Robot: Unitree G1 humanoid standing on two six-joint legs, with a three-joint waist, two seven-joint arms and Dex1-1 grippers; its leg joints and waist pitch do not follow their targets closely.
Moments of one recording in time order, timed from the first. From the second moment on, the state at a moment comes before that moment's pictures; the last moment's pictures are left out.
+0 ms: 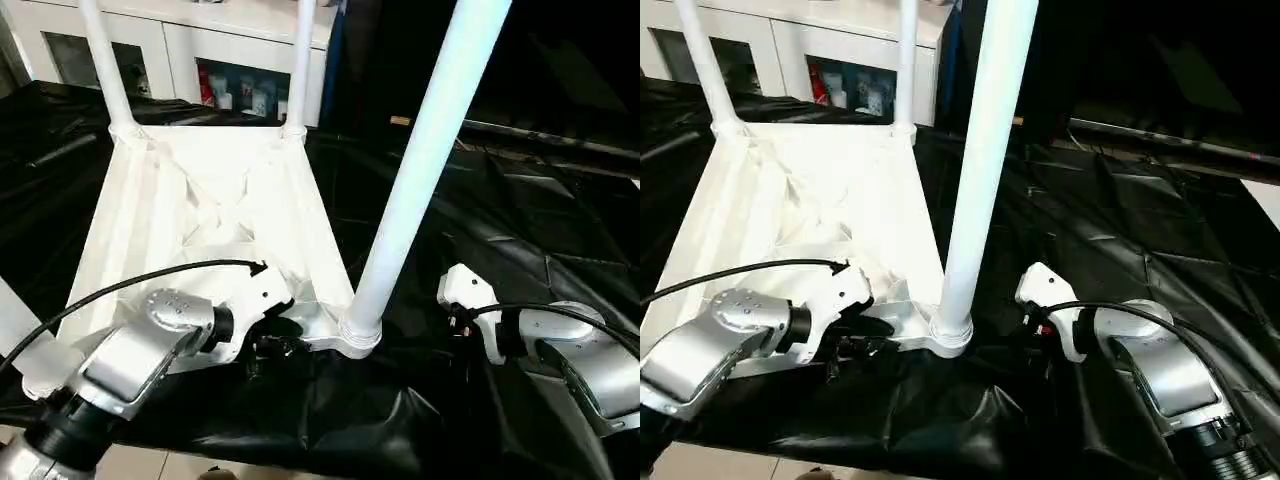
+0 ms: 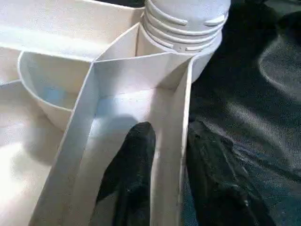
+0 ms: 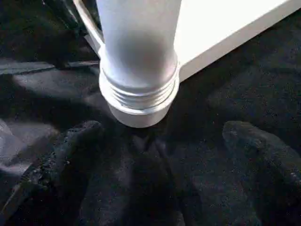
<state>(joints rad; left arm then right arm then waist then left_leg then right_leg) -0.37 0.60 -0.41 -0.07 -0.18 0.65 -0.96 -0.23 -0.60 0.20 0.00 0.17 0.41 1.06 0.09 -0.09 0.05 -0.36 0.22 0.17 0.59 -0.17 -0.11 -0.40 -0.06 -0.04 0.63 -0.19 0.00</state>
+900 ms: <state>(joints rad) -0.40 0.58 -0.41 0.06 -0.17 0.56 -1.07 -0.34 -0.40 0.28 0.13 0.13 0.36 0.93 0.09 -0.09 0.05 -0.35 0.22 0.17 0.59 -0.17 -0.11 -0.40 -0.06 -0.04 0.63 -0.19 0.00</state>
